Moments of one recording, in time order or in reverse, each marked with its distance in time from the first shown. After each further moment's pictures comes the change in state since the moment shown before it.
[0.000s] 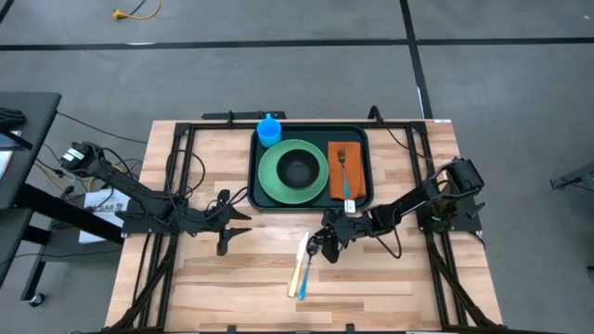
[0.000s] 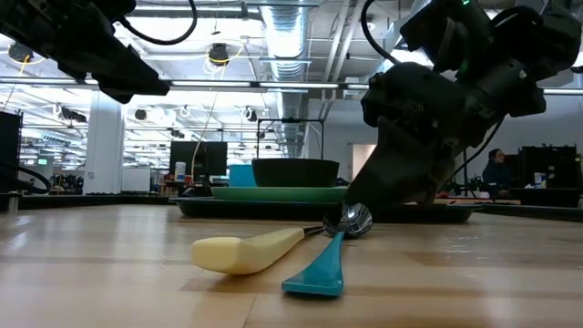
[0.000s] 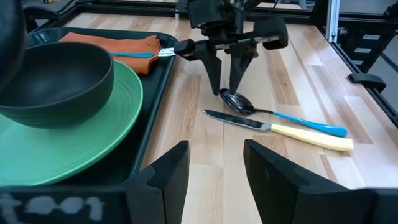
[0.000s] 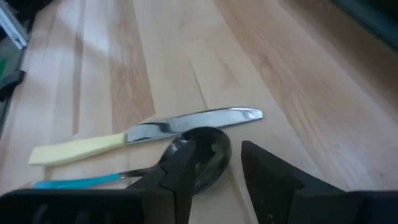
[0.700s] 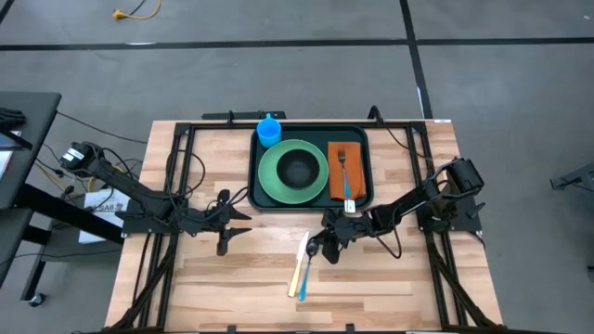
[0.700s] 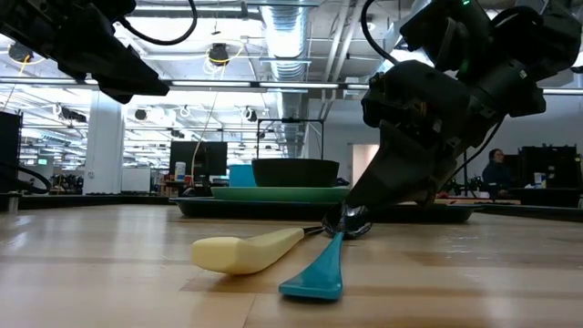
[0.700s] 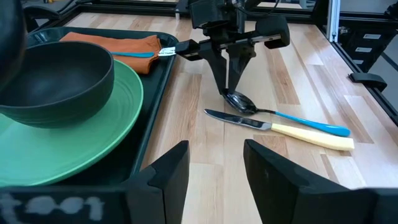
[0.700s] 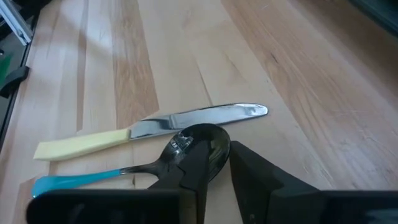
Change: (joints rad) left arm 0.000 0.000 0.000 -0.003 -0.001 0.000; right arm 0.000 0.000 0.000 0.000 -0.021 0.000
